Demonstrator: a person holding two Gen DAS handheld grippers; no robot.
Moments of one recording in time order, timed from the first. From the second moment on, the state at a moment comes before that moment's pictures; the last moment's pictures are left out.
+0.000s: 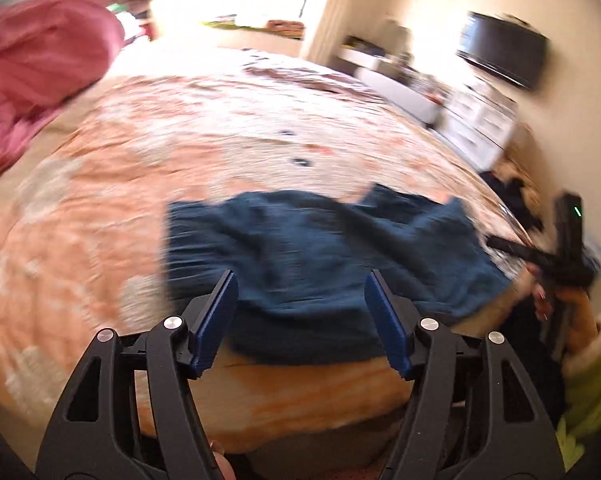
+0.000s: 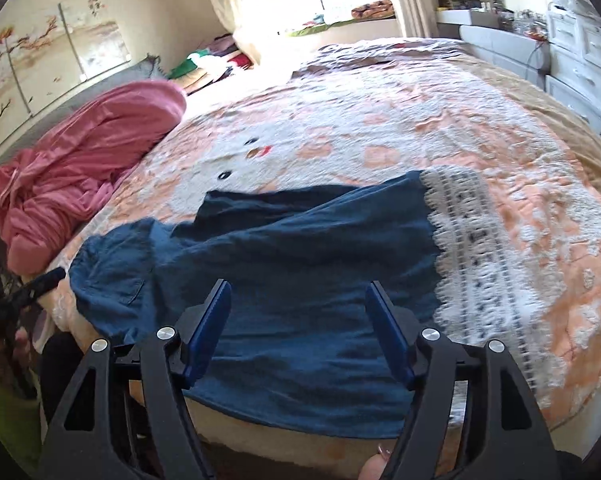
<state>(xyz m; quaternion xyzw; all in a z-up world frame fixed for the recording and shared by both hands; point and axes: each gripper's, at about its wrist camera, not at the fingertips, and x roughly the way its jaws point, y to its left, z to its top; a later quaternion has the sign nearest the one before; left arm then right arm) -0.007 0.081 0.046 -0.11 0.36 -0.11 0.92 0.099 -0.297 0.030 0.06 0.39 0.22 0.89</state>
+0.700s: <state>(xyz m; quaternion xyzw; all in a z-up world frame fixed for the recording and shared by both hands) 0.012 0.120 0.007 -0.14 0.41 -0.01 0.90 0.093 -0.261 -0.007 -0.03 0.46 0.21 0.86</state>
